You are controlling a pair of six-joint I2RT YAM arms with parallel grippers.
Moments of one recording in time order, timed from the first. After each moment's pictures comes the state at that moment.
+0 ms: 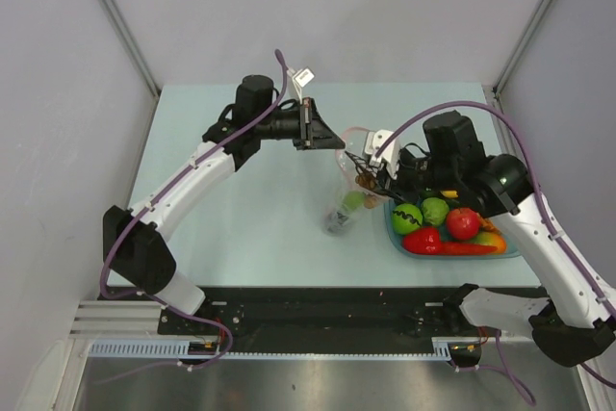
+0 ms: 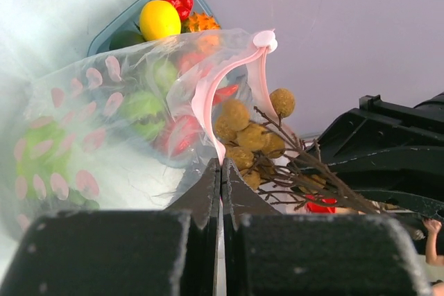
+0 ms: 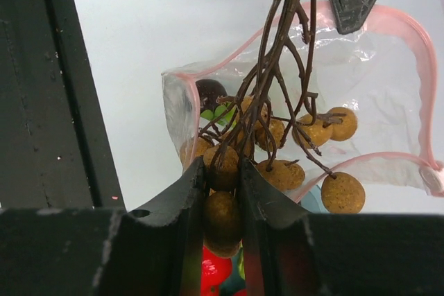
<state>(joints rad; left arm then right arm) -0.52 1.55 1.43 -0.21 0.82 -0.71 0.63 1.11 1.47 -1.01 -0.42 -0.60</state>
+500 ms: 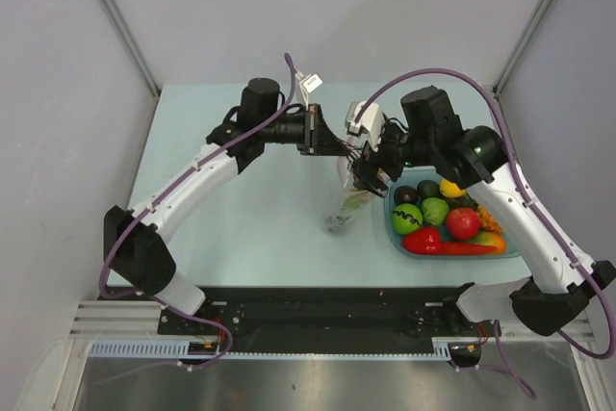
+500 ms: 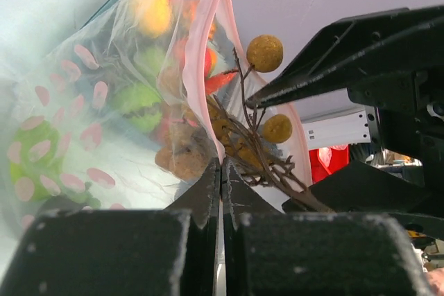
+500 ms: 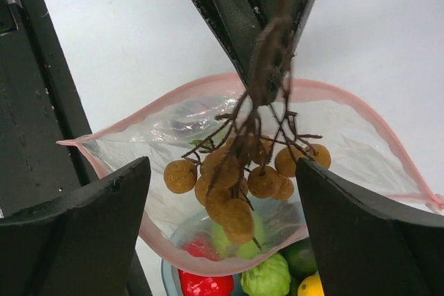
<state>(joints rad) -0.56 1.55 1.43 -0.23 0.84 -0.63 0.64 1.31 1.65 -1.01 -0.37 -0.50</state>
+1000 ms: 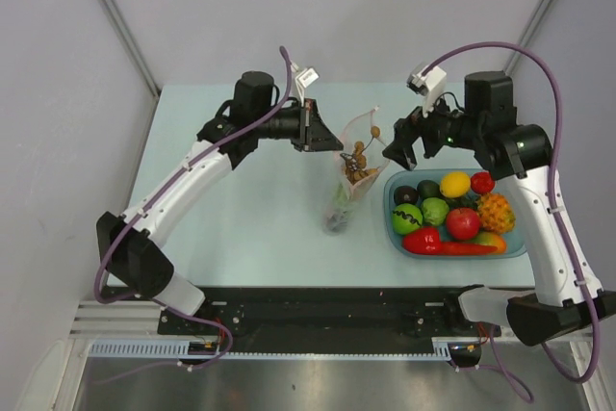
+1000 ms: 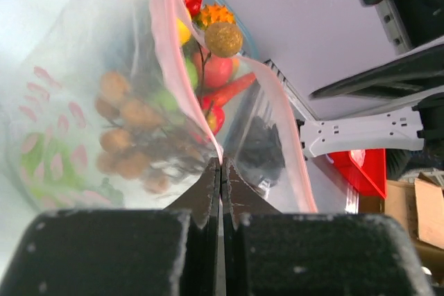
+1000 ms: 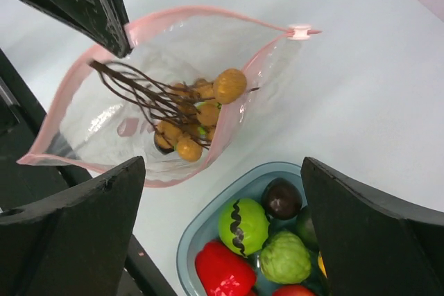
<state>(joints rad) -0.55 1.53 1.52 -0.37 0.79 -0.47 0.31 1.26 1.64 -0.96 -0.50 -0.31</state>
